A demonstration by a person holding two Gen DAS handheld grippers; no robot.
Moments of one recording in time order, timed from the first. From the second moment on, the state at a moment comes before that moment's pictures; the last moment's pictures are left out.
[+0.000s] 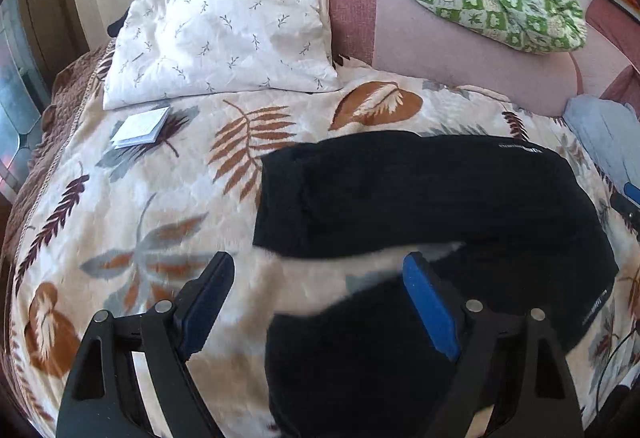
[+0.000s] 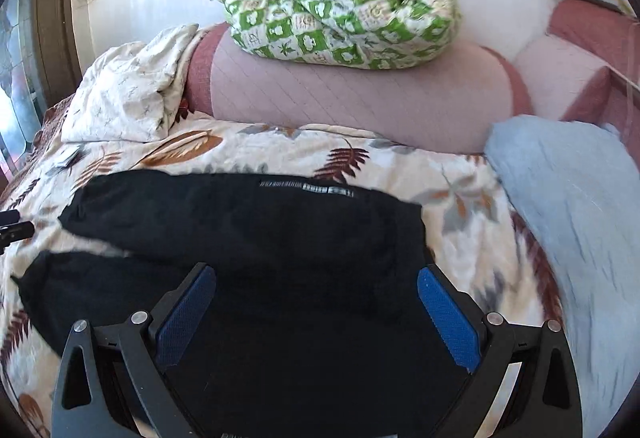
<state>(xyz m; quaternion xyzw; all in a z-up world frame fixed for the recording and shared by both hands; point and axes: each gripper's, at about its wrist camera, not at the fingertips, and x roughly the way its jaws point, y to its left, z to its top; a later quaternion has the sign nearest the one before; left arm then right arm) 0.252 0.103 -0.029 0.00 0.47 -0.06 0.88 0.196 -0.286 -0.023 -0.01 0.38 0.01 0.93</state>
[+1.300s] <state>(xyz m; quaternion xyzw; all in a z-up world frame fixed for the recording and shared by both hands) 0.296 0.042 0.015 0.07 0.40 -0.14 0.90 0.326 -0.332 -0.041 0.03 0.49 0.05 0.87</state>
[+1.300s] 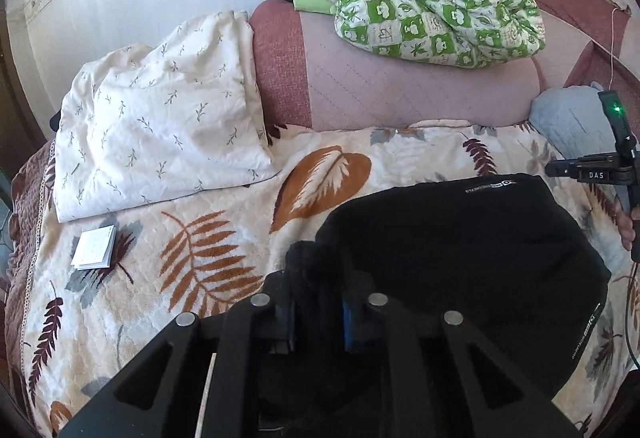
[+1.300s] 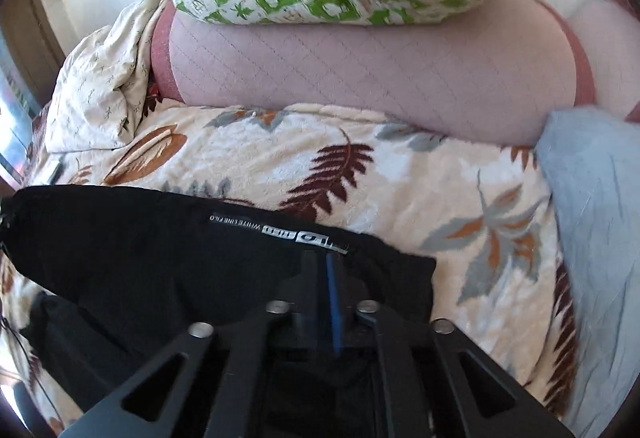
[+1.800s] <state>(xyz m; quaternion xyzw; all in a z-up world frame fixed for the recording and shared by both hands) 0.350 0.063 -0.046 0.06 0.43 -0.11 0.90 0.410 -0.319 -0.123 -0.06 0.54 0.13 0.83</state>
